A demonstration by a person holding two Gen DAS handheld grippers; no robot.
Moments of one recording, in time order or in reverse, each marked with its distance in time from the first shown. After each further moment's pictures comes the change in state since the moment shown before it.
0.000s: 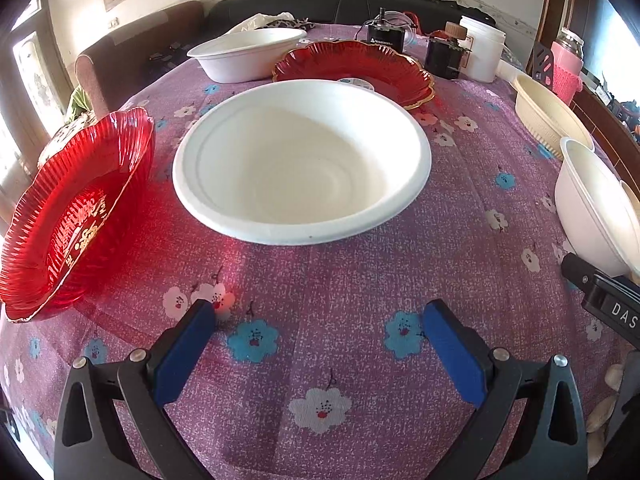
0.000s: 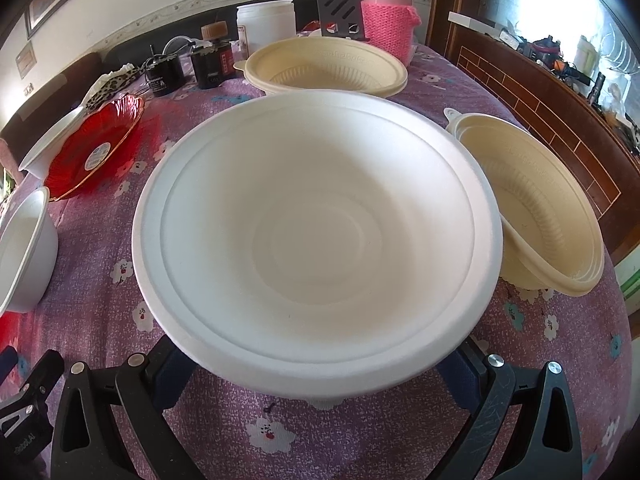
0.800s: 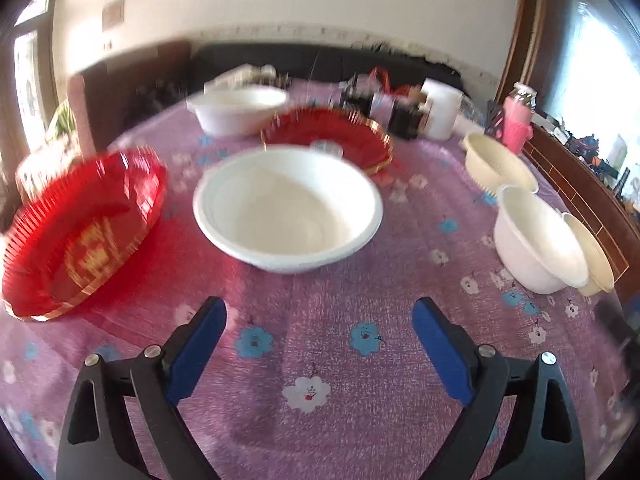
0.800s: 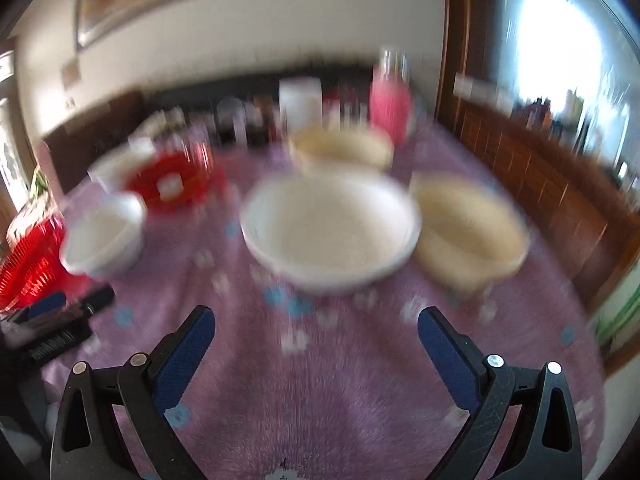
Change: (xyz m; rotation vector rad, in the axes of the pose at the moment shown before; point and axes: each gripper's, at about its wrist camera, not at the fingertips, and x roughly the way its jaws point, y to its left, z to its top) left arm -0.058 0.016 -0.020 -0.002 -0.234 -0.143; right arm -0.127 -0.001 -0.058 -0.084 -0.343 0.034
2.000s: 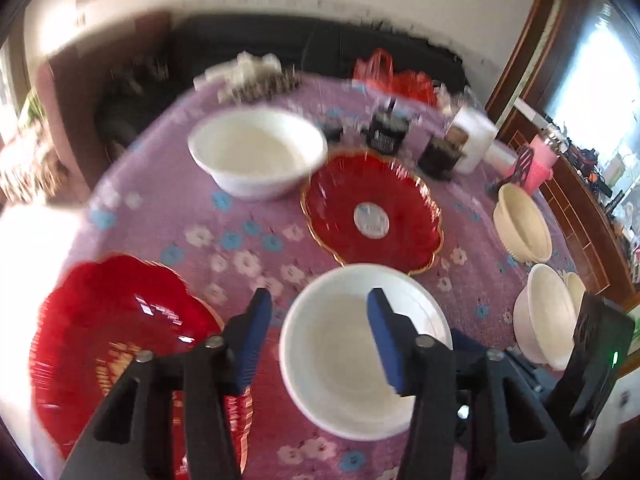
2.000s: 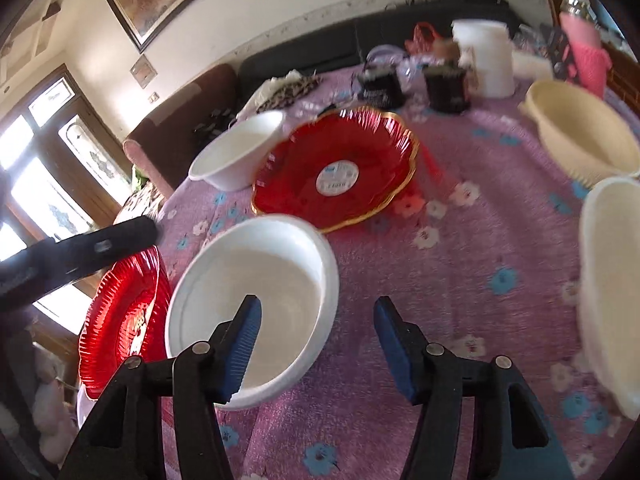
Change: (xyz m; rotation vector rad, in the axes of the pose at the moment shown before) left arm 0.069 0.084 0.135 -0.036 0.224 -0.117; right arm 0.151 0.153 0.056 0.107 0.282 0.526
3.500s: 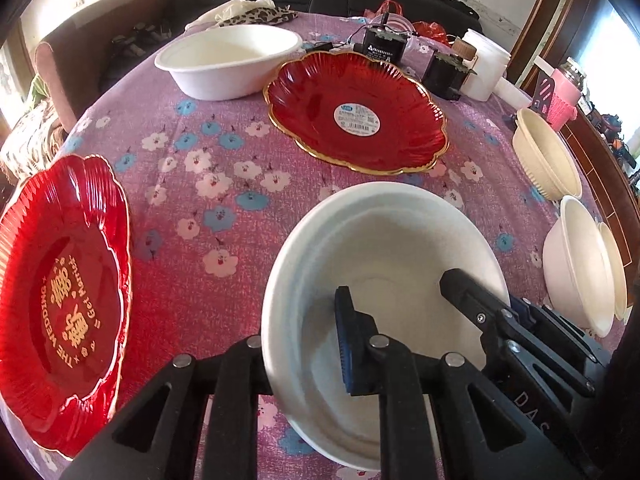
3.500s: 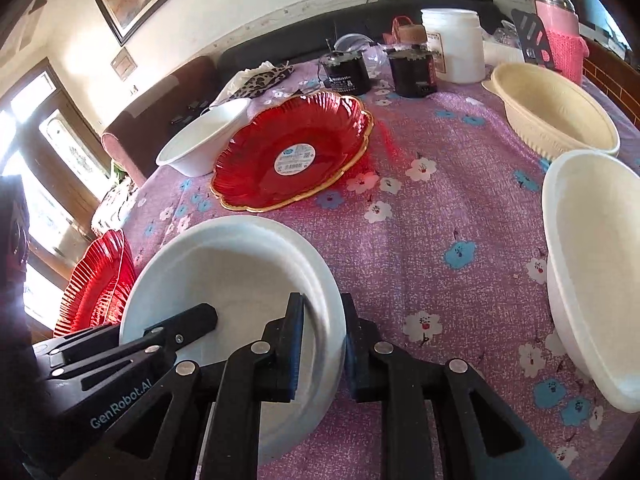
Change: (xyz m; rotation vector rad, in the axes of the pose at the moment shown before) left arm 0.038 -0.040 -0.064 0.009 0.116 0.090; right arm -0.005 -0.022 -0.012 0.016 0.021 -0.097
